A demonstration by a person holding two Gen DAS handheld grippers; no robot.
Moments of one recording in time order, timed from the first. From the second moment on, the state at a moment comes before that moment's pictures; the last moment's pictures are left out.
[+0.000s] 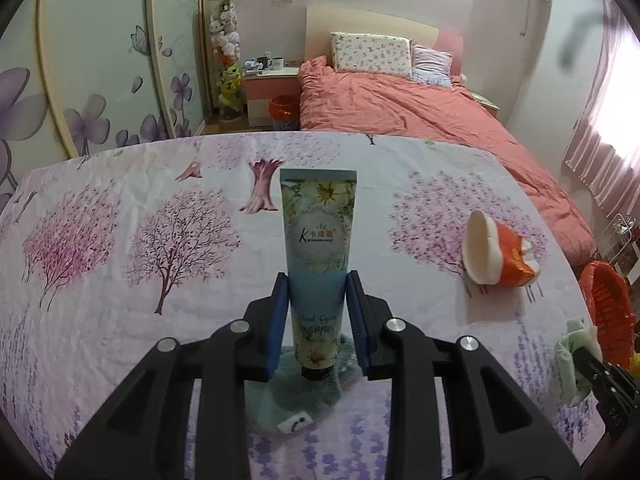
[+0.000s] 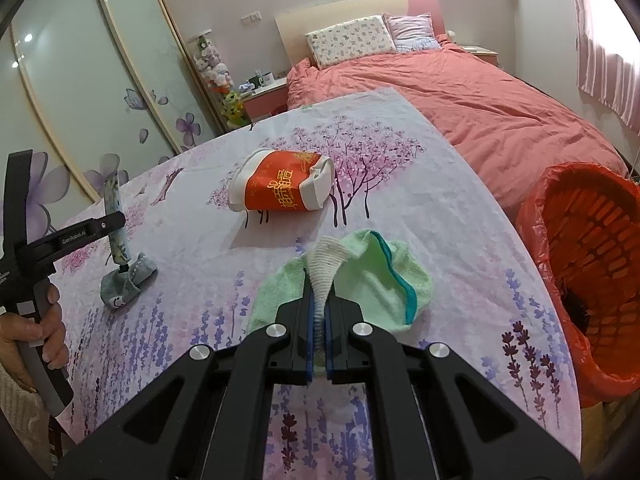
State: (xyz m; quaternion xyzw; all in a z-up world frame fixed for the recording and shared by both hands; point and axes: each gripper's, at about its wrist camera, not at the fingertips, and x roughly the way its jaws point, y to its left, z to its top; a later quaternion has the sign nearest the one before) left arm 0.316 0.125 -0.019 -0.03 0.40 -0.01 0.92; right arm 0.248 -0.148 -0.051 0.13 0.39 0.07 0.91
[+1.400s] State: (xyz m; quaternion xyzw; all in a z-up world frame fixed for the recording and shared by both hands) left arm 0.279 0.044 -0.072 0.00 0.45 -0.10 0.89; right arm 0.255 -0.169 -0.075 0.13 0.42 0.04 0.90
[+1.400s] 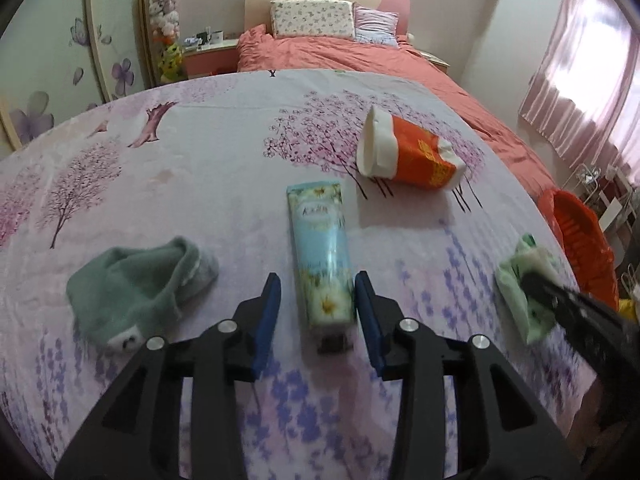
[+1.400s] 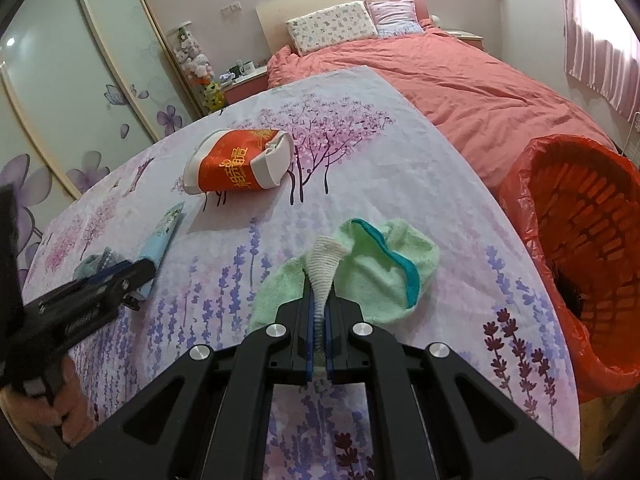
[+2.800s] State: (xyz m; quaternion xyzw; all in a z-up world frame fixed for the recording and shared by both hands) left arm 0.209 -0.108 0.061 0.02 0.30 -0.26 0.92; right arm 0.165 -0.291 0.037 0.18 0.21 -0.05 0.96
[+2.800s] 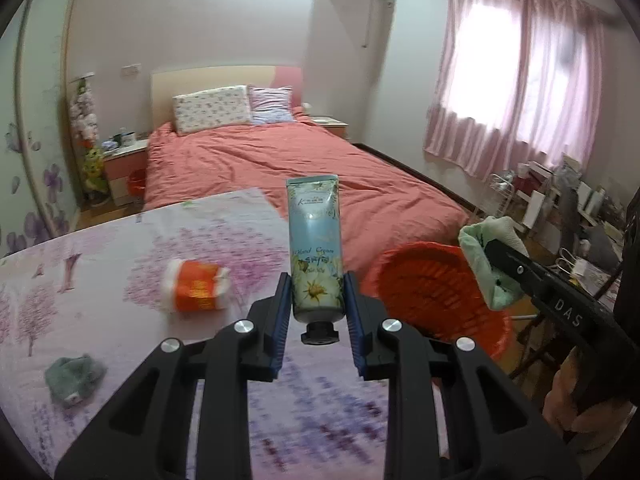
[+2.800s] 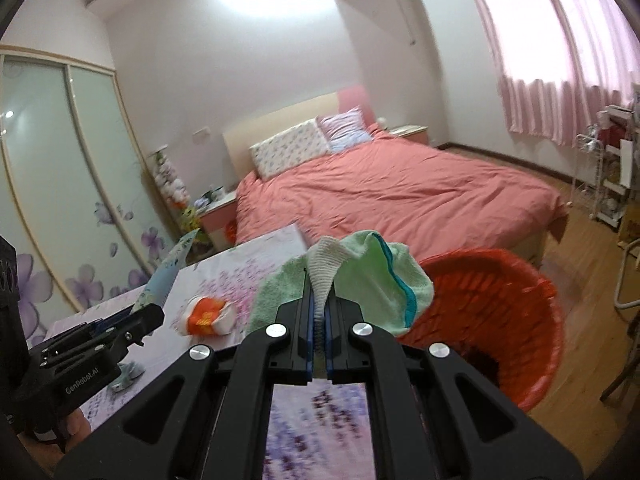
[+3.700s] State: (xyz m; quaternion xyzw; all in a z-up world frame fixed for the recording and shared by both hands) left arm 0.232 -0.270 -0.013 0.05 0.36 -0.37 0.86; right arm 0.178 -0.403 -0.026 0.29 0.23 -0.12 0.92
